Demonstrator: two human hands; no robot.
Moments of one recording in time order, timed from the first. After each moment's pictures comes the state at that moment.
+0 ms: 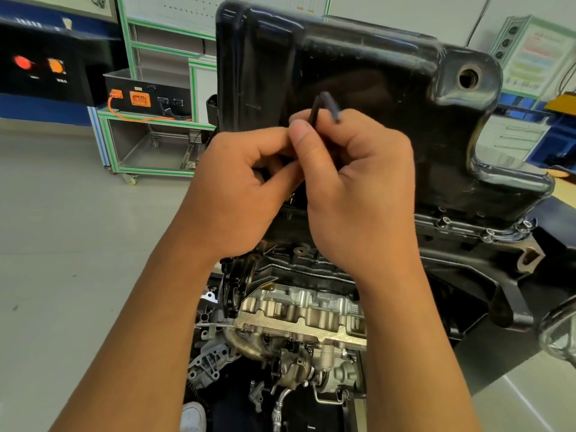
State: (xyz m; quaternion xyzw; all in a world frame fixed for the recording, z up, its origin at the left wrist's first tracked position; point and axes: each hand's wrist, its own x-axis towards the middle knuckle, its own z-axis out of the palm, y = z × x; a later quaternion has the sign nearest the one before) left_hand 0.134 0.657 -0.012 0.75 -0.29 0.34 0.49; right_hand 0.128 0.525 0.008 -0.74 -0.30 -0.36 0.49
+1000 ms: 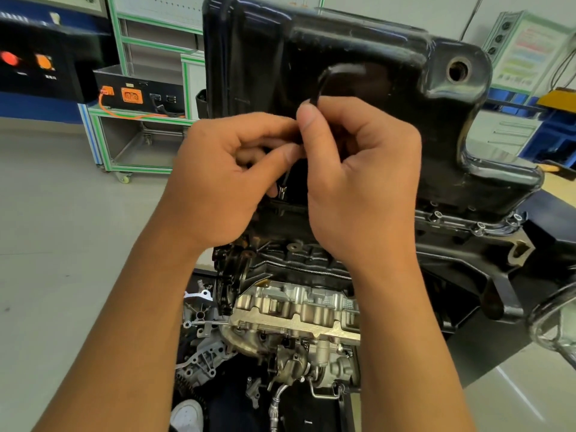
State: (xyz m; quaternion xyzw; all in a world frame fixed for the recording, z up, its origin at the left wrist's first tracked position) left_hand 0.135 0.659 -0.009 0.74 -0.27 0.34 0.52; right_hand 0.131 0.522 0.009 -0.72 -0.28 -0.40 0.50
